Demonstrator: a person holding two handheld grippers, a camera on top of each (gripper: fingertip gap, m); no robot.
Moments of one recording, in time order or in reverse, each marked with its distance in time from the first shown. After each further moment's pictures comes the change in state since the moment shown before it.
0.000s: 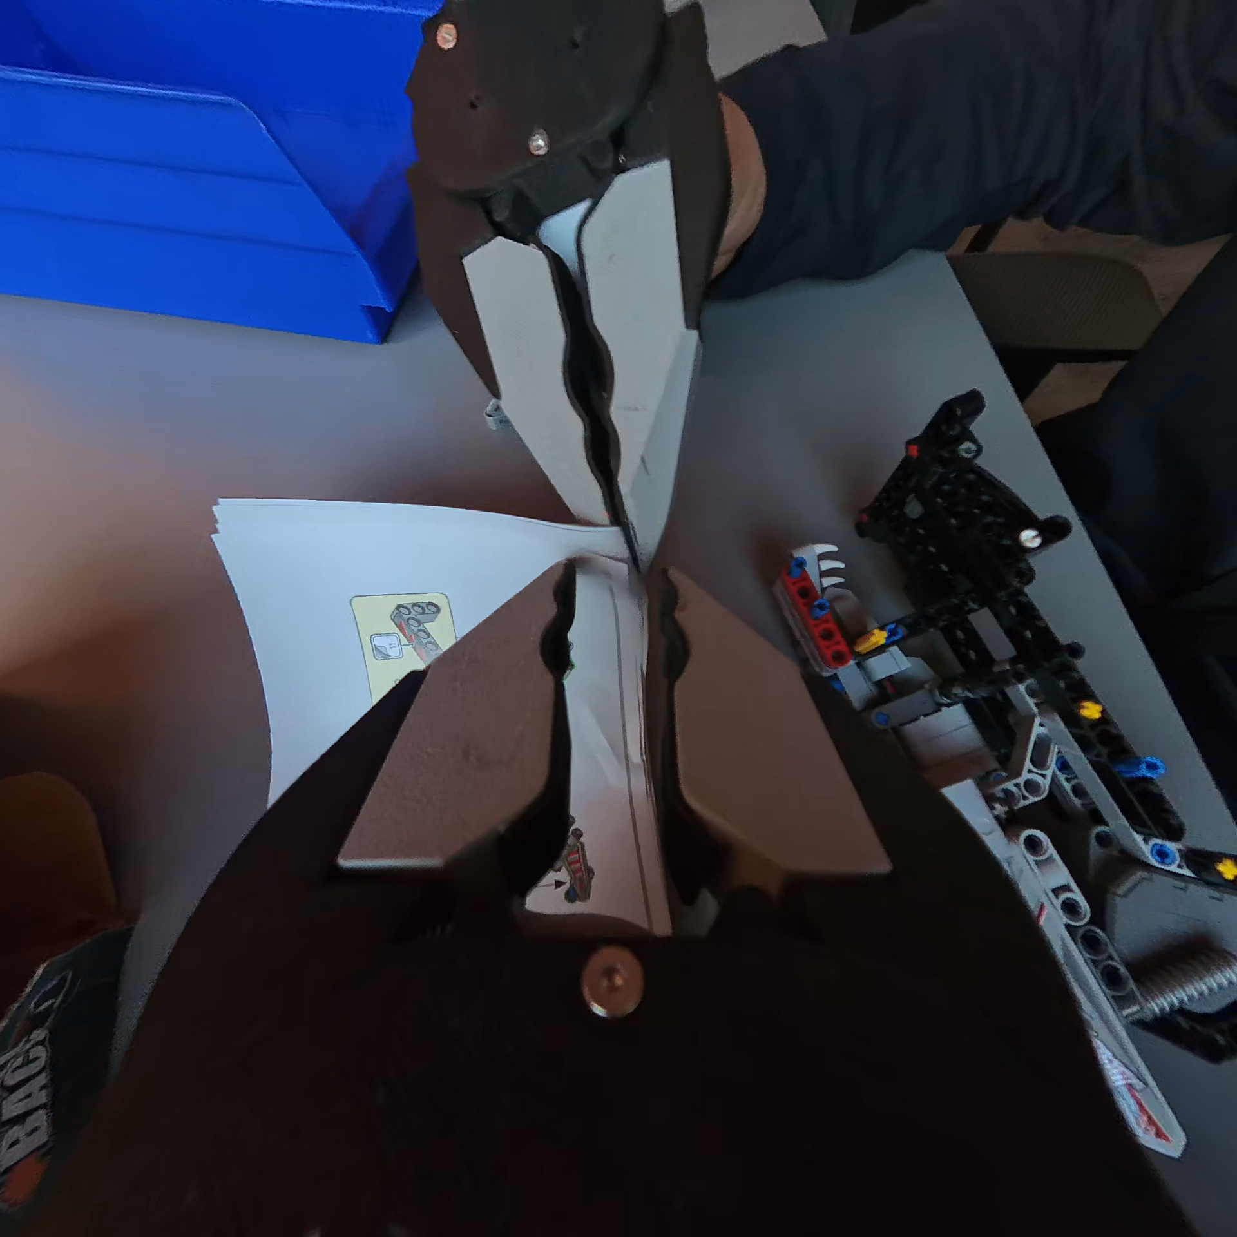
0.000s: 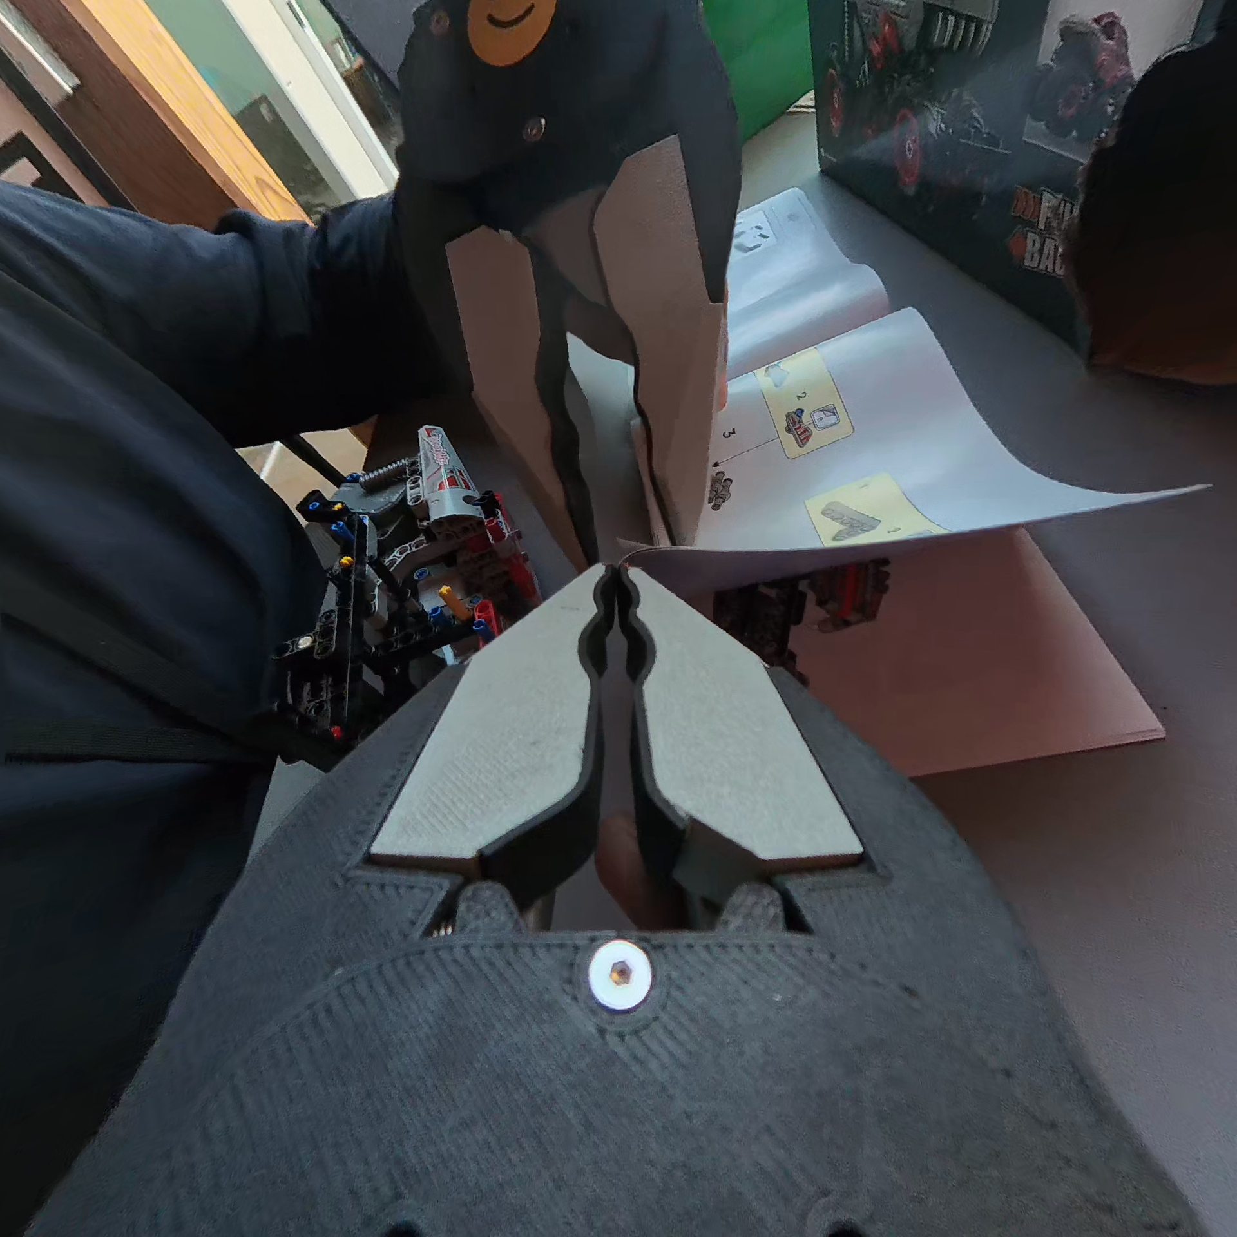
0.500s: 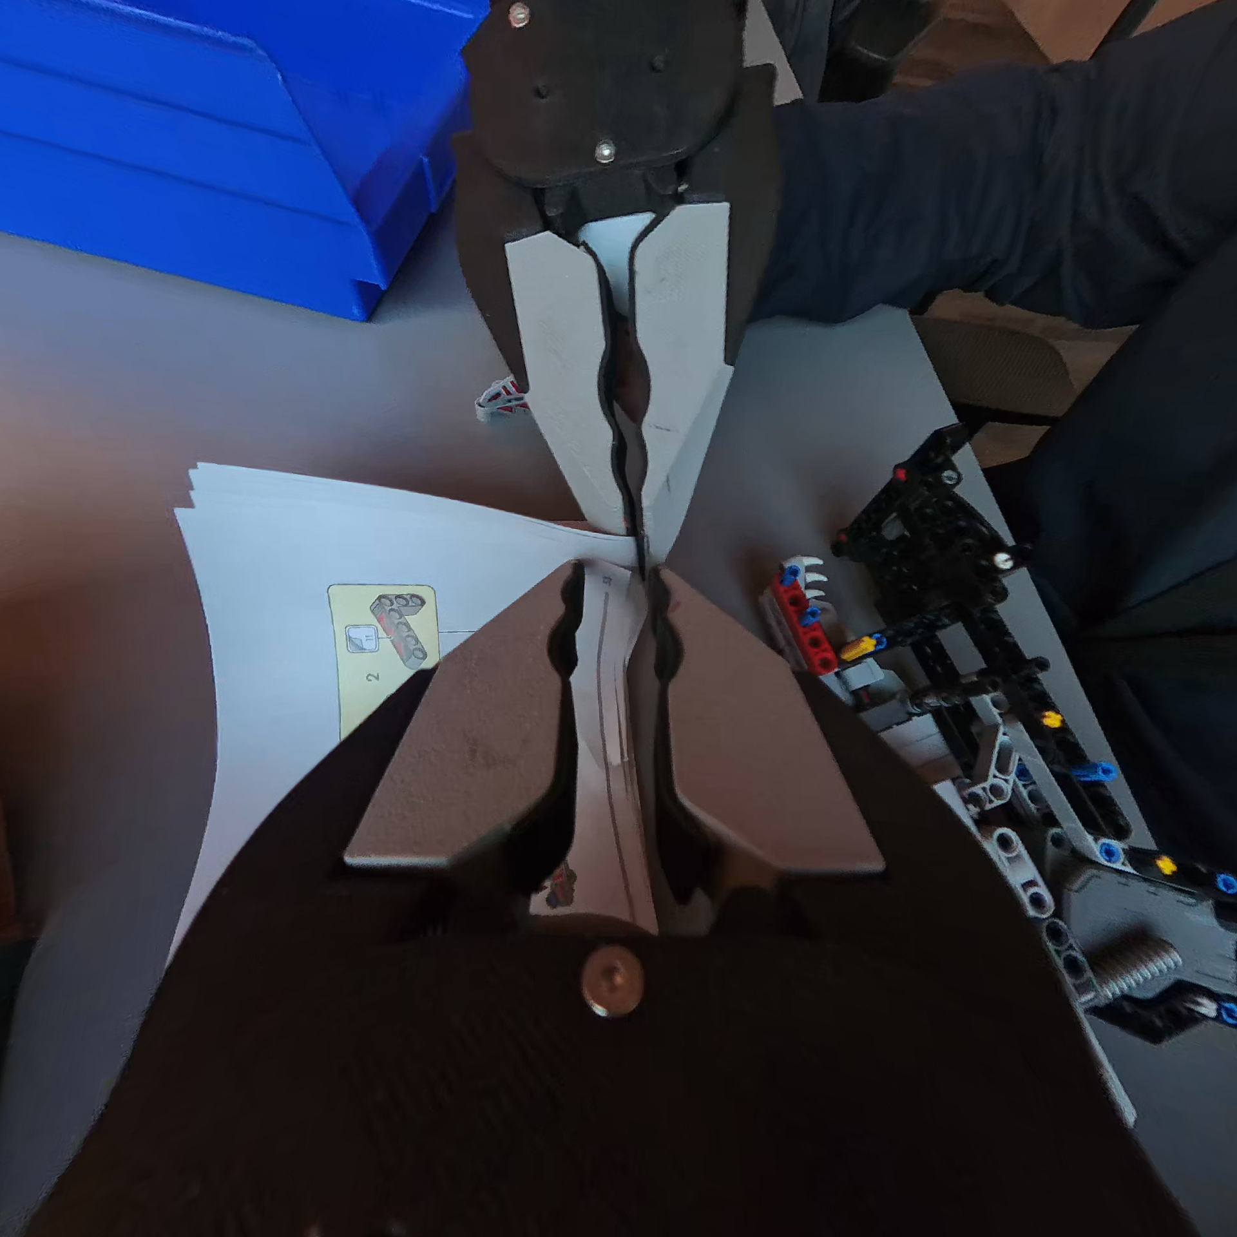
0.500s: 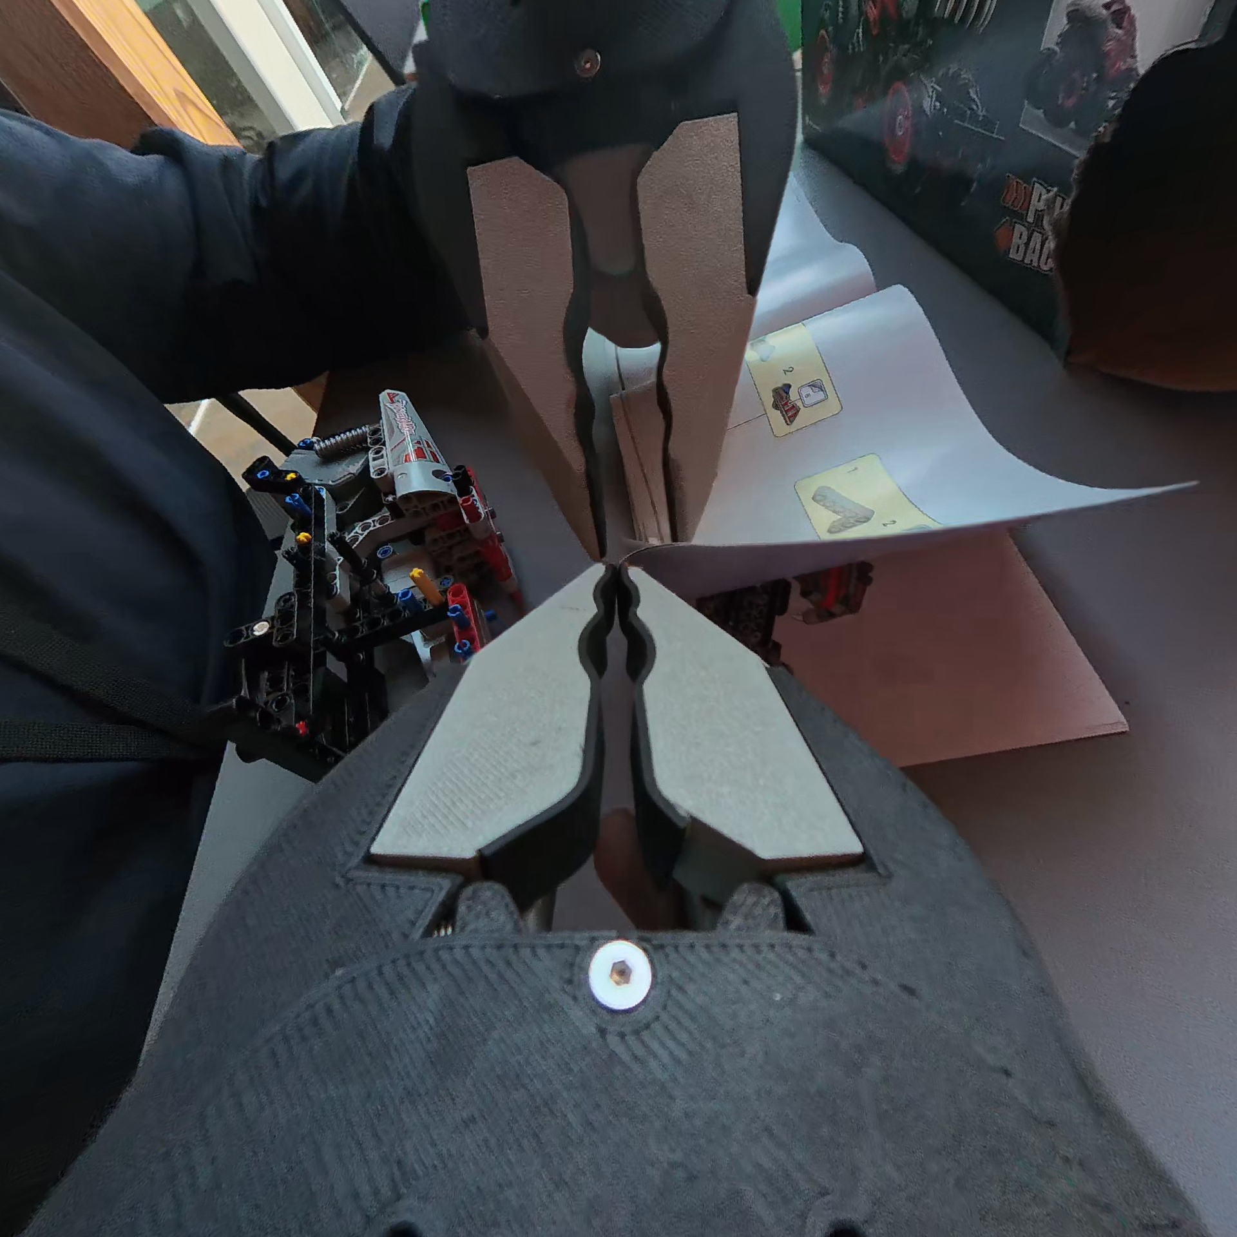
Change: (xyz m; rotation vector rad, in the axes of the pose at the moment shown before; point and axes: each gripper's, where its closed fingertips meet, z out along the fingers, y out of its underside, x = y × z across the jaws) left arm -0.002 0.002 -0.001 0.036 0.067 -0.114; right arm 0.003 0.006 0.004 -0.051 0.063 -0.058
